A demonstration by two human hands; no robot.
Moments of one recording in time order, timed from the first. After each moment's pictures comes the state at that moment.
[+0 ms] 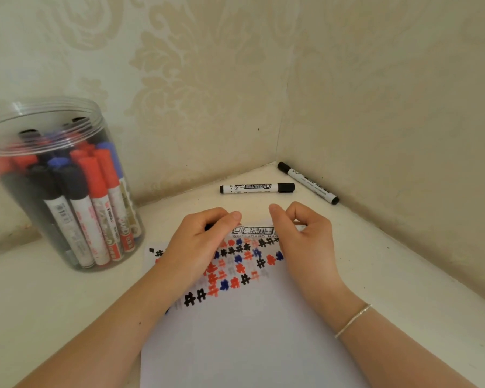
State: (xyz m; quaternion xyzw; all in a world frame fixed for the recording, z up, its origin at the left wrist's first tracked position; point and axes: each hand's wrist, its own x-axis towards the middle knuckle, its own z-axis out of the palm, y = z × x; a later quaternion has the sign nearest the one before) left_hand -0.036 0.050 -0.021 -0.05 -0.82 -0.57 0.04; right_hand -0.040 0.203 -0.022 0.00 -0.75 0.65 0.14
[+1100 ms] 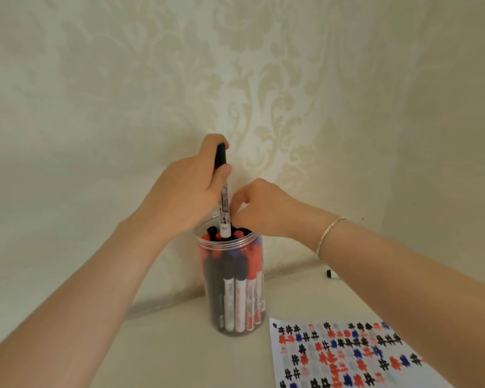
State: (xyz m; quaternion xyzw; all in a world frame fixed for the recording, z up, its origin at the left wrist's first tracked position) left_hand -0.021 -0.095 0.172 -0.05 -0.93 -0.12 0.35; right_hand -0.074 0.035 0.159 0.37 -0.88 0.30 0.01
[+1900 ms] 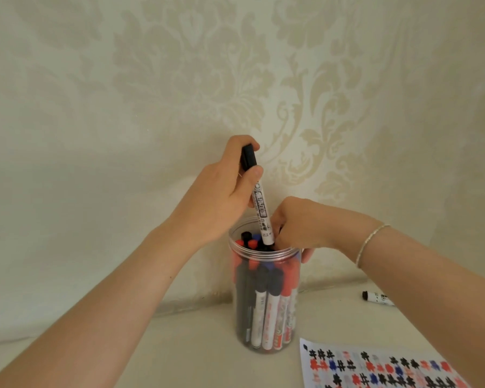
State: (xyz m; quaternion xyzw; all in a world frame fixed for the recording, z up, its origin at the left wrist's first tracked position) left_hand -0.022 -0.114 0.159 -0.10 -0.88 -0.30 0.36; right_hand -0.091 0.021 0.156 0.35 -0.90 0.20 -0.14
